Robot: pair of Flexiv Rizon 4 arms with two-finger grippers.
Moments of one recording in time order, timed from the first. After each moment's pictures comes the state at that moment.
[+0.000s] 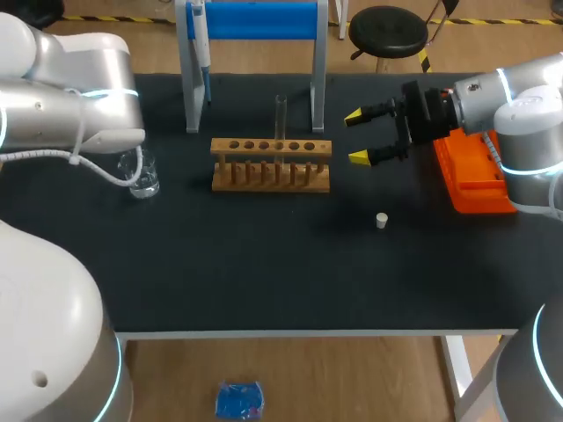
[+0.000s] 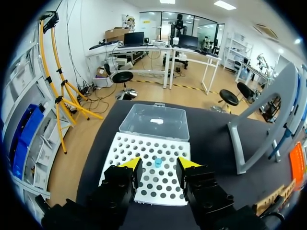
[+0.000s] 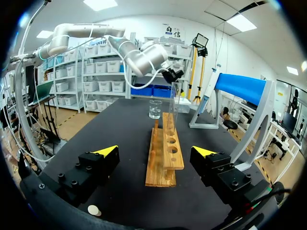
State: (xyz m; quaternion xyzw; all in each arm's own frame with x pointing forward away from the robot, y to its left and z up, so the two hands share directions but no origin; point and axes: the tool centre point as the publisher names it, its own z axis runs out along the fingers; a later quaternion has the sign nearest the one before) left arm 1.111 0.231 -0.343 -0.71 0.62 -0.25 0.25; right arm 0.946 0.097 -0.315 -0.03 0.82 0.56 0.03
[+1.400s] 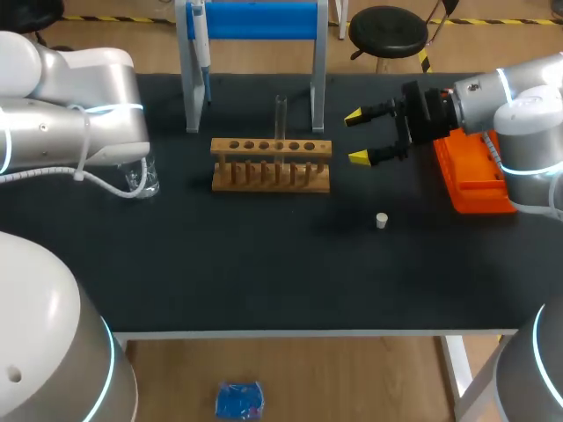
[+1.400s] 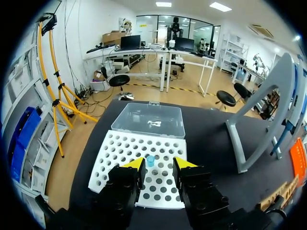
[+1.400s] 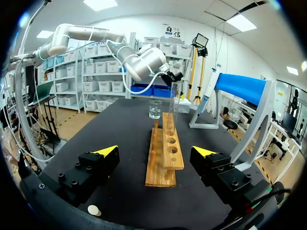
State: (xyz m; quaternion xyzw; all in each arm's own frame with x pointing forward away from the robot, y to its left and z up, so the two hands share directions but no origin) left arm 1.114 0.222 -0.356 -0.69 0.62 -0.26 0.26; right arm 0.946 0.097 -0.315 -0.03 0.82 0.56 0.03
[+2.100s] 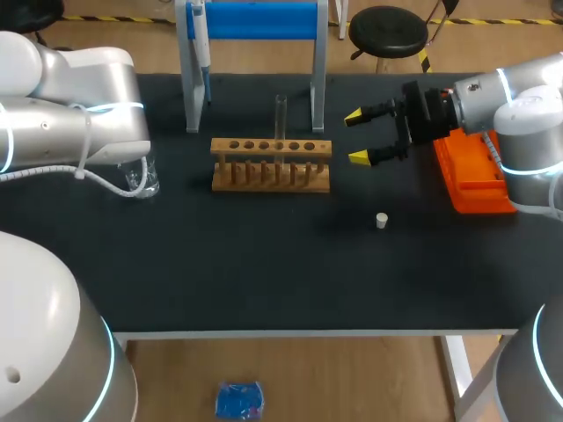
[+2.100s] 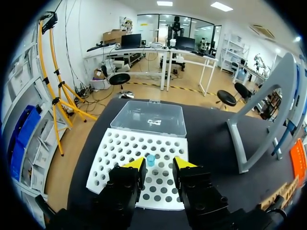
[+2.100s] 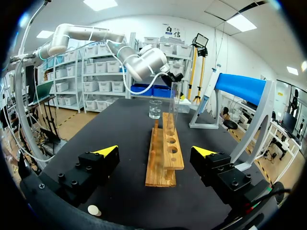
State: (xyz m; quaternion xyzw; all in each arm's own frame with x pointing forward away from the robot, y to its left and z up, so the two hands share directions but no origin) left arm 1.115 0.223 -0.361 -0.70 0.62 -0.26 0.25; right arm 0.946 0.097 -0.315 -0.03 0.82 0.56 0.03
